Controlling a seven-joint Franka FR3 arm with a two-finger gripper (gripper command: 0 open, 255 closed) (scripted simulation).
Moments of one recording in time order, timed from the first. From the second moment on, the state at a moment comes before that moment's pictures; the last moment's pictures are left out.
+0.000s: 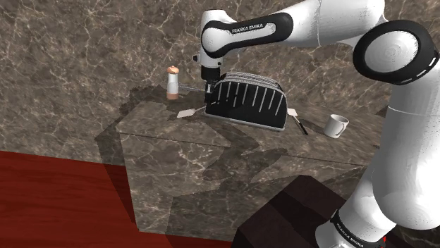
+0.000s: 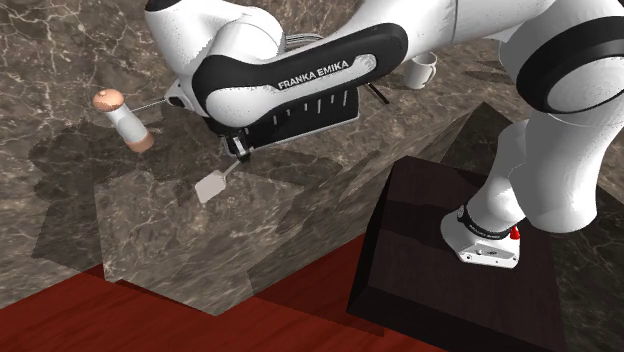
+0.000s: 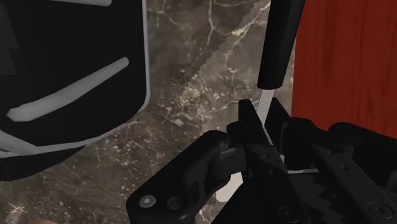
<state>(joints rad) 0.25 0.31 -0.02 -1.58 -0.03 1.84 -0.59</state>
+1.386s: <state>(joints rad) 0.17 -0.01 -0.08 -1.86 -0.05 1.80 -0.74</state>
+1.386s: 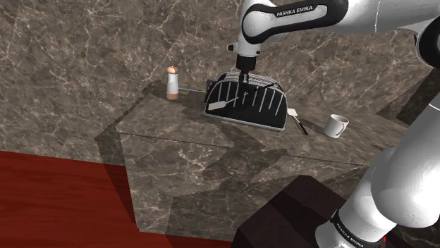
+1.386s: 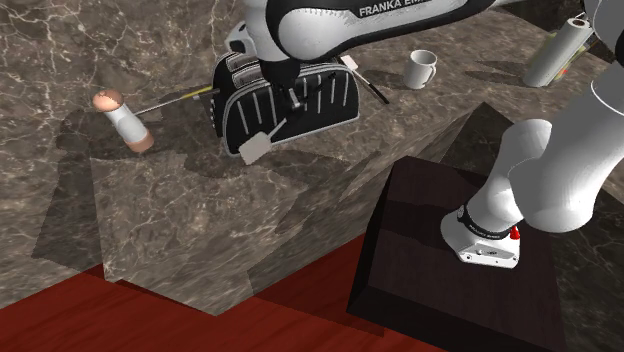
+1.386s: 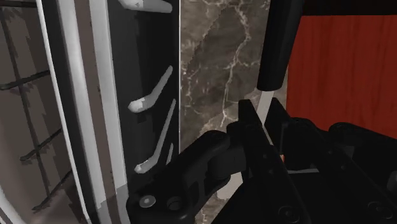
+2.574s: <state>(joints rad) -0.01 -0.38 -0.29 -2.23 -0.17 1.83 -1.06</state>
